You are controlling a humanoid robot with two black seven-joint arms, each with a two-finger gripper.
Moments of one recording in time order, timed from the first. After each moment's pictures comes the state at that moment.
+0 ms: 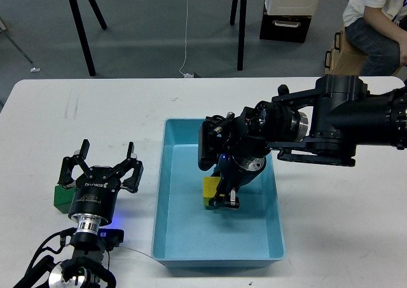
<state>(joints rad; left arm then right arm) 0.09 0.09 -1.00 -1.47 -0.25 -0.37 -0.42 1.48 -0.07 -0.42 1.10 -1.88 0.43 0.49</state>
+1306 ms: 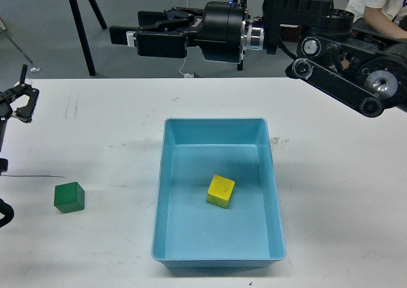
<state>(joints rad) -0.15 0.66 -1.22 -1.49 -0.26 -0.32 -0.39 1.21 -0.27 0.51 1.17 -1.39 0.11 0.49</state>
